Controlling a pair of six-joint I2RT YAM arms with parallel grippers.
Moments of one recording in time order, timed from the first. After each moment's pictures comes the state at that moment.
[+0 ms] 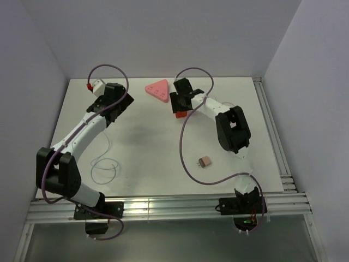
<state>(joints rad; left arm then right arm) -0.35 1.48 1.19 -0.38 -0.43 -0.95 0.46 2.31 1.91 -0.48 0.14 0.20</state>
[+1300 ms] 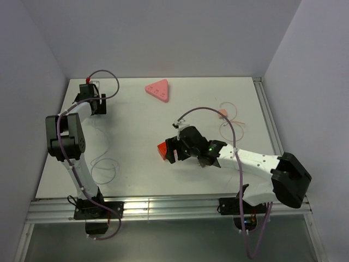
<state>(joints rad) 0.09 1.98 1.35 -0.14 -0.17 0.11 0.90 1.35 0.80 -0.18 0.04 0.46</state>
